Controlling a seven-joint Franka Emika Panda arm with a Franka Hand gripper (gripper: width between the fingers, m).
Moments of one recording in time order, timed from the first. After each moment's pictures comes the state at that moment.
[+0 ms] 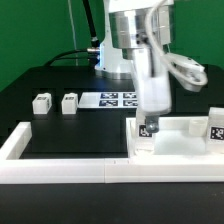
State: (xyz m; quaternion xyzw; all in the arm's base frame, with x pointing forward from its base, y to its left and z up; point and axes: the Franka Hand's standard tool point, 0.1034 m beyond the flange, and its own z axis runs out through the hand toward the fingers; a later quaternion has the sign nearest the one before) arm 0.627 0.014 0.075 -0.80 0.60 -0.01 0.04
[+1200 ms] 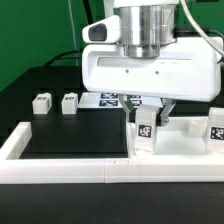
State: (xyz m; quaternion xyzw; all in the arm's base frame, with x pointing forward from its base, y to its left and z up) arm 0.630 0.009 0.077 -0.97 0.24 -0.04 0.02
